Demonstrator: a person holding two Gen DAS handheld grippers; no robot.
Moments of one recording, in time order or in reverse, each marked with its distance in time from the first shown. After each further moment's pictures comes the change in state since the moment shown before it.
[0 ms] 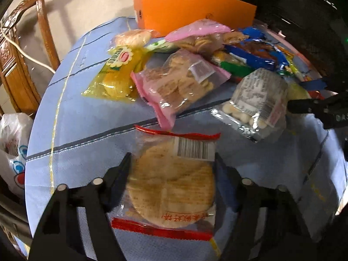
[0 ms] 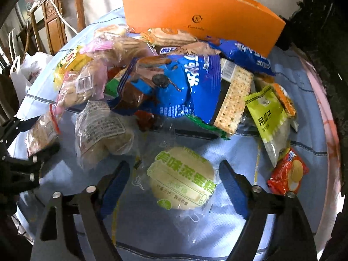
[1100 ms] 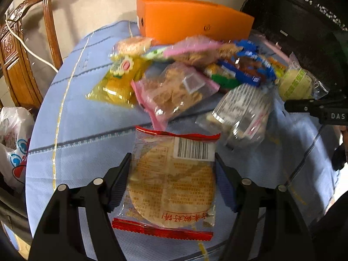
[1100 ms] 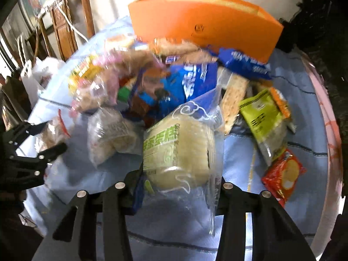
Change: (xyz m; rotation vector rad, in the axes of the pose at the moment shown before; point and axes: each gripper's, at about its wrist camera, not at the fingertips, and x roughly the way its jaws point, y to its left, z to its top) left arm -0.028 -0.001 0.008 -0.056 -0.040 -0.043; right arm -0.042 -0.007 -0.012 0.002 -0.072 0.084
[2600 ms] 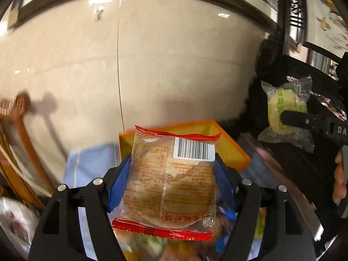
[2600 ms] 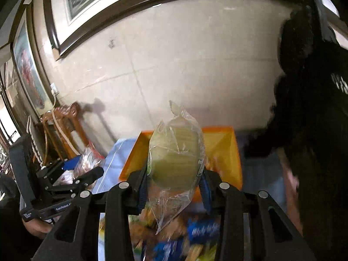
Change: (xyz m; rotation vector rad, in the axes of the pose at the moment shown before) left arm -0.060 -0.017 0.320 0.022 -0.395 -0.028; right arm -0.141 -0.109 0.253 0.158 -0.468 0.047
